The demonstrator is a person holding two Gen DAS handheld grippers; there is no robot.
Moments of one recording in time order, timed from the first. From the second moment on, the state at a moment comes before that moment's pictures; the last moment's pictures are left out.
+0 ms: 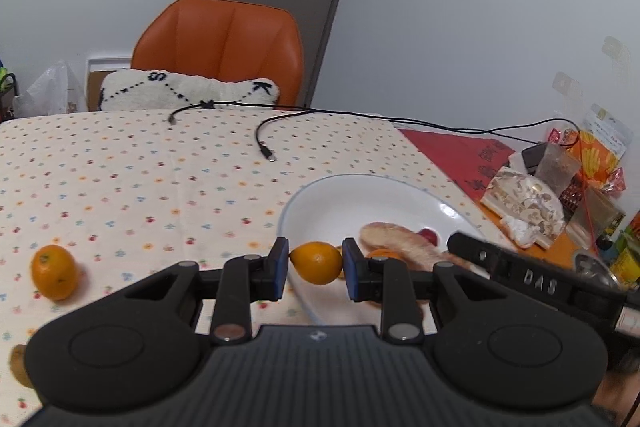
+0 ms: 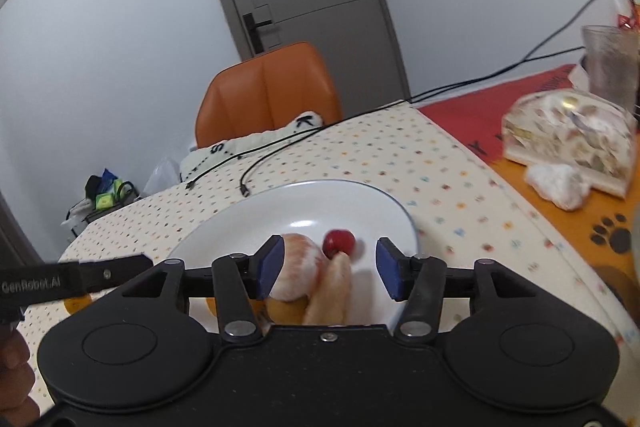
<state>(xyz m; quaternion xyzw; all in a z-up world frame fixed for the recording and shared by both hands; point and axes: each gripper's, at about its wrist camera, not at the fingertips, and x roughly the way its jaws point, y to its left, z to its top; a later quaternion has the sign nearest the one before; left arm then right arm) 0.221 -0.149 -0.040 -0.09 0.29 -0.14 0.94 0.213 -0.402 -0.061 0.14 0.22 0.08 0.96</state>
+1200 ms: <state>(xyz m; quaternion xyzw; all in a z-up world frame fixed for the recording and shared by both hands) 0.172 -0.083 -0.017 -0.11 0.26 -0.05 0.96 0.170 -0.348 -0.031 0.12 0.20 0.14 0.96</state>
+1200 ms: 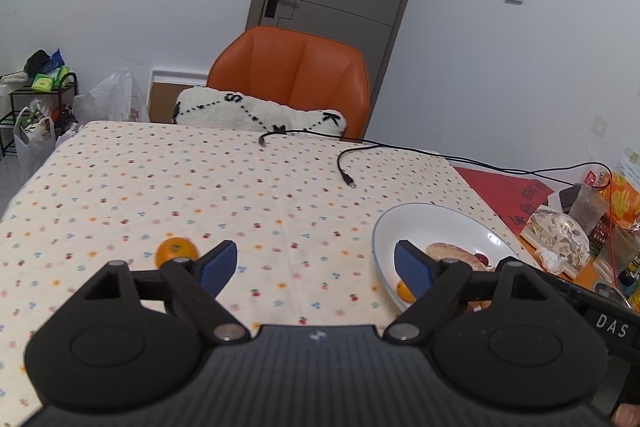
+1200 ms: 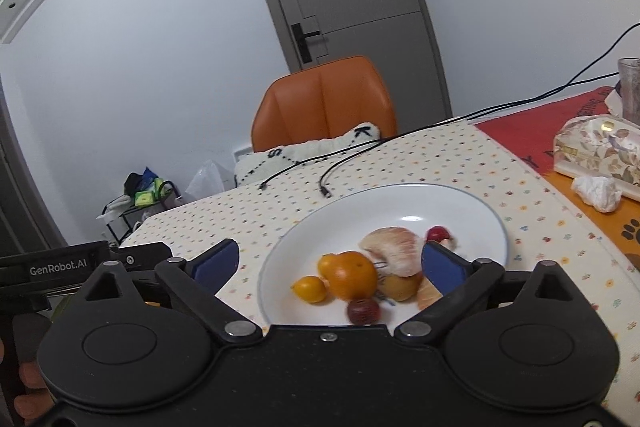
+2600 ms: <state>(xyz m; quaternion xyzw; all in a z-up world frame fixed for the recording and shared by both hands) 0.126 0.009 -0.039 -0.12 0.28 -0.01 0.95 0.161 -0.265 -0.031 0.08 0.26 0.24 0.93</state>
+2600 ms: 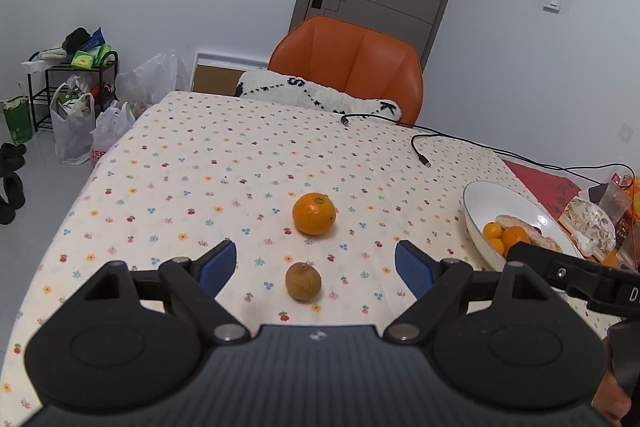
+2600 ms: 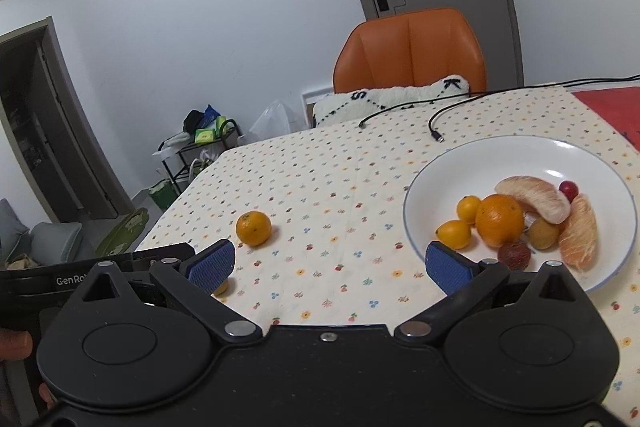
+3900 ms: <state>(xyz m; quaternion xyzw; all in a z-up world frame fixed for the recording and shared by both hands) 0.154 0.052 -0.071 -0.17 0.30 0.00 0.94 0.198 -0.188 -0.053 0.04 0.31 0.28 0.91</state>
